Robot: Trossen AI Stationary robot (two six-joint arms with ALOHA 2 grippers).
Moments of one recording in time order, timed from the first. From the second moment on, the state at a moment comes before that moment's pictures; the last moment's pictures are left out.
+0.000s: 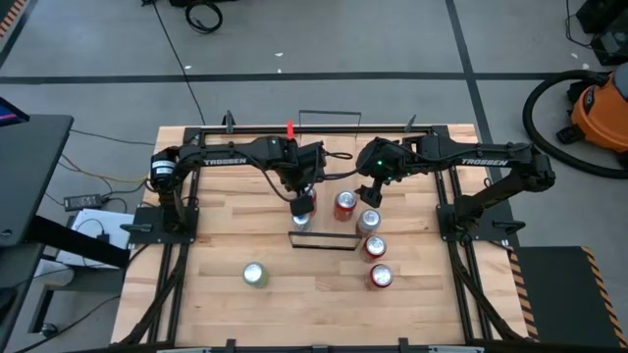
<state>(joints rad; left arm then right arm) 0.19 1.85 1.65 -1.01 0.15 -0.04 -0.13 1.34 1.27 -0.91 0.11 0.21</state>
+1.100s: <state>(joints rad) 0.20 1.85 1.65 -1.01 0.13 0.00 -0.13 1.34 1.27 -0.91 0.11 0.18</state>
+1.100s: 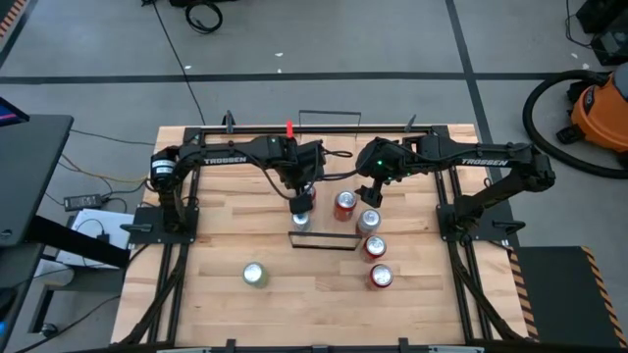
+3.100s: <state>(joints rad) 0.23 1.75 1.89 -1.22 0.06 0.02 -0.05 1.35 1.20 -0.73 0.07 0.10</state>
